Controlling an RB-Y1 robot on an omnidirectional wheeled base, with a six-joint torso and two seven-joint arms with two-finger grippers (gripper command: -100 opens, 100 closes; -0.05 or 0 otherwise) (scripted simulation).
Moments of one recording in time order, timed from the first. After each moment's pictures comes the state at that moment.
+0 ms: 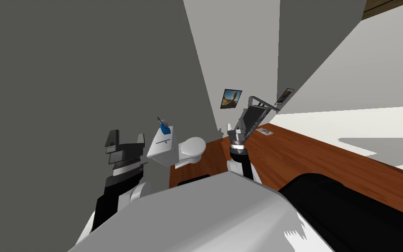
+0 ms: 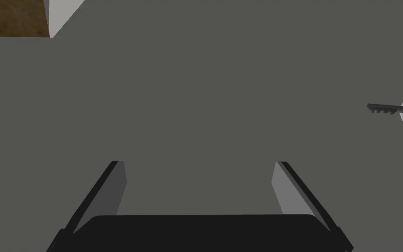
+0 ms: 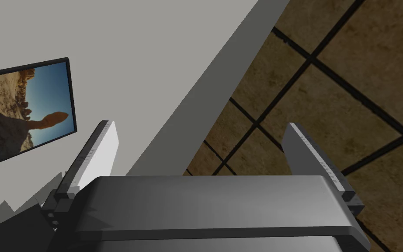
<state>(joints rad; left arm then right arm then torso) 0.53 0.01 0.00 -2.31 0.05 -0.46 0.09 0.53 0.04 -0.06 -2.38 0.10 -0.47 -0.13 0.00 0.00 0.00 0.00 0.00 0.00</state>
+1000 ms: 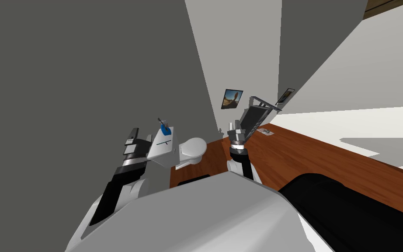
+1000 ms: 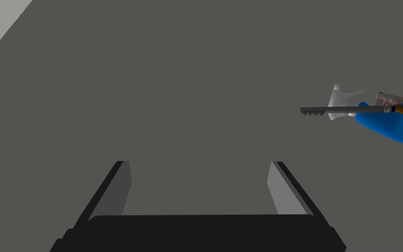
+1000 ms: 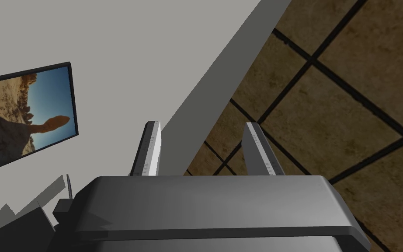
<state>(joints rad) 0.46 0.12 0.01 -2.29 0.04 -0.21 0.10 0.53 0.04 -0.06 -2.38 0.10 -0.47 -0.13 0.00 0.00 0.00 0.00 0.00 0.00</state>
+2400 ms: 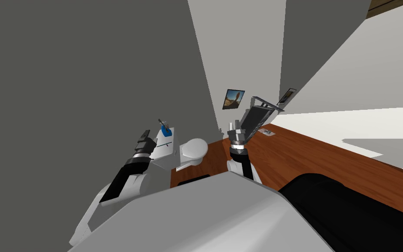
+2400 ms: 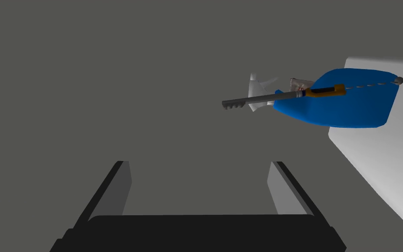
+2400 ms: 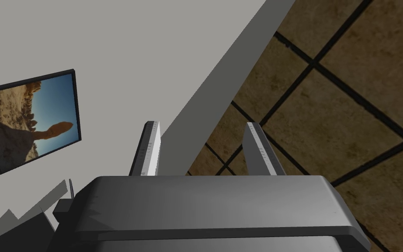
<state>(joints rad) 0.37 0.16 0.02 -2.26 0.04 0.12 0.11 0.53 0.04 -0.06 -2.38 0.10 -0.47 -0.13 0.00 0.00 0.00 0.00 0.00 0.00</state>
